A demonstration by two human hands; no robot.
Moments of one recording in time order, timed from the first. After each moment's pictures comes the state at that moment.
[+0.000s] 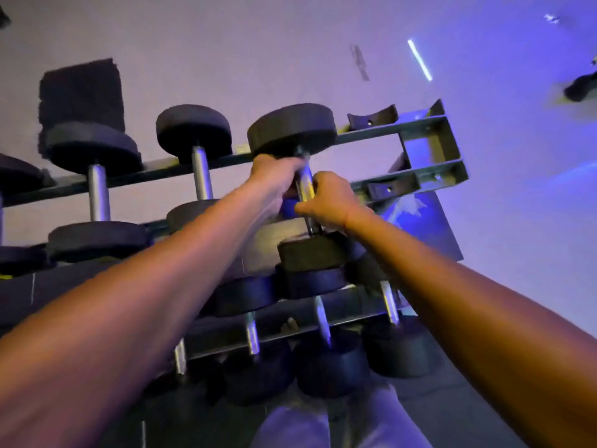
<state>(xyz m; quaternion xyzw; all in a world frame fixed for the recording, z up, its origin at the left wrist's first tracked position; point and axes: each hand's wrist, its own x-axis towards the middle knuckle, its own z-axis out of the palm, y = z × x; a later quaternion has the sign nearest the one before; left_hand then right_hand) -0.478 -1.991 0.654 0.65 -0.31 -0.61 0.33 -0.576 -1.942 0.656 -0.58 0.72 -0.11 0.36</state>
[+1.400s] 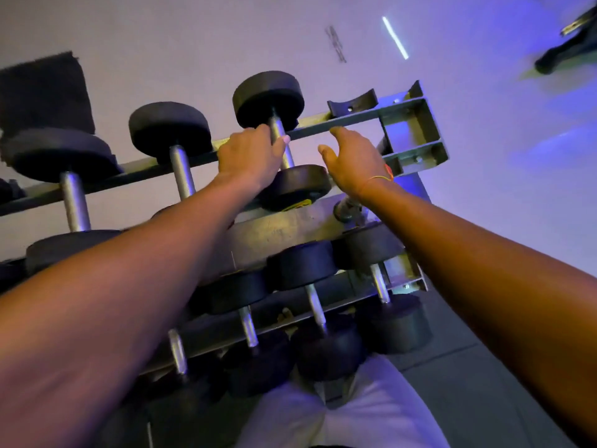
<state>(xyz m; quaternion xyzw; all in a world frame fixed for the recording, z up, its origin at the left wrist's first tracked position) -0.461 -2.025 0.647 0.62 -0.78 -0.10 0.04 -0.635 -1.969 0.655 -0.58 0.77 -0.13 0.20</state>
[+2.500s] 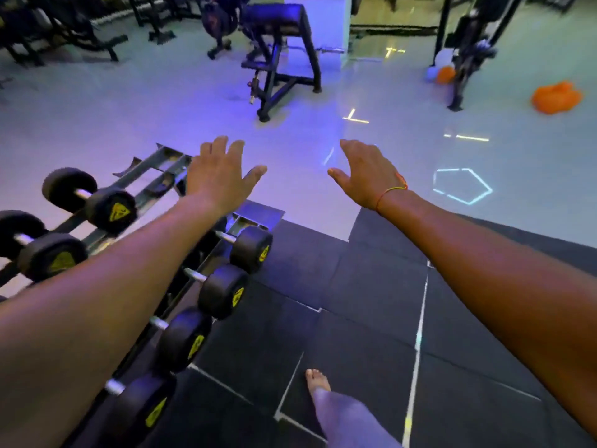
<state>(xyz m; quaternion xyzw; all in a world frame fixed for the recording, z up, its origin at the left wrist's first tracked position) -0.503 -1.457 0.839 0.19 -0.97 0.04 0.16 -0.642 -1.218 0.823 -0.34 0.92 -0.16 -0.08</state>
